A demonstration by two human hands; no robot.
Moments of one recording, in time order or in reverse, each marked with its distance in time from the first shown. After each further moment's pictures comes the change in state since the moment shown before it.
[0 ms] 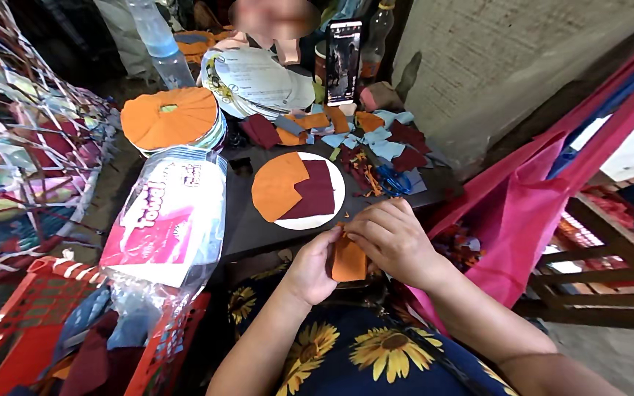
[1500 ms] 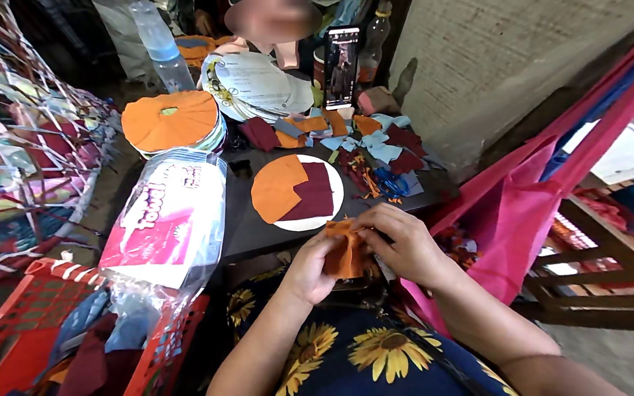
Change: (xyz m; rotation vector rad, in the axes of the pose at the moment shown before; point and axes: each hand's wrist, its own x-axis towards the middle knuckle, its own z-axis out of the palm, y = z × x) left_hand -0.001 -0.004 0.002 0.050 0.123 0.070; right_hand 0.001 -0.001 -0.014 0.248 -0.063 0.195
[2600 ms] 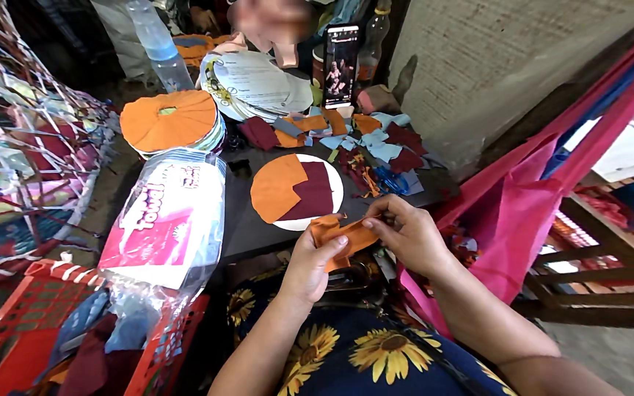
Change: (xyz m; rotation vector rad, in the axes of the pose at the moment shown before) left_hand 0.000 -0.003 0.003 0.215 0.183 0.224; right_hand -0.001 0.000 -0.004 0.214 0.030 0.389
